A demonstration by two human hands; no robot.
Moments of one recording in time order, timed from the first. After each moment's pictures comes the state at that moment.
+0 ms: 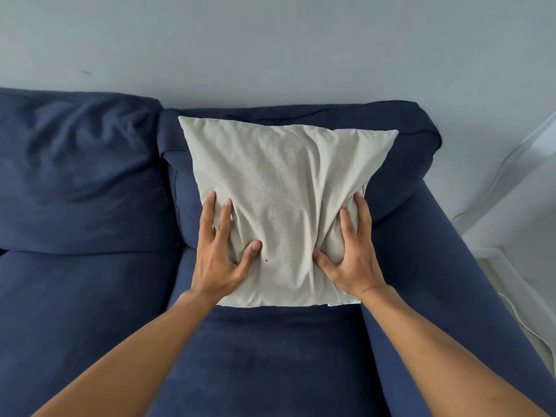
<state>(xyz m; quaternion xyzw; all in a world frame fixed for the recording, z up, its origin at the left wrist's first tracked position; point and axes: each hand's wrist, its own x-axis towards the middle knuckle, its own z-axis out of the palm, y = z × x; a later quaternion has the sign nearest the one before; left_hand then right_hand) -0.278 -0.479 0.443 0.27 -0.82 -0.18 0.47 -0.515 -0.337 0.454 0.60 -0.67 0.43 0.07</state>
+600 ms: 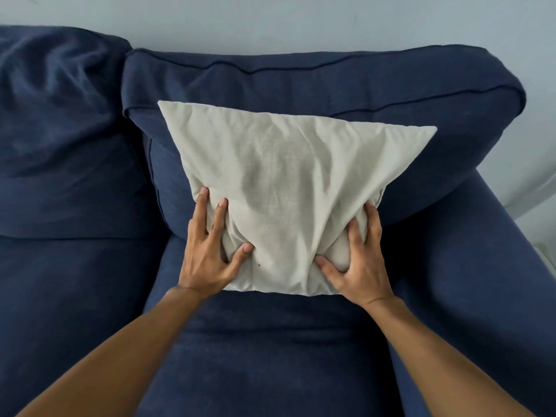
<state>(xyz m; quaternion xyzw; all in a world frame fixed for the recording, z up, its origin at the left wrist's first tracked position) -0.304 -0.546 0.332 0.31 -0.84 -0.13 0.42 -0.559 -0.385 0.340 0.59 -0.70 0.40 0.05</state>
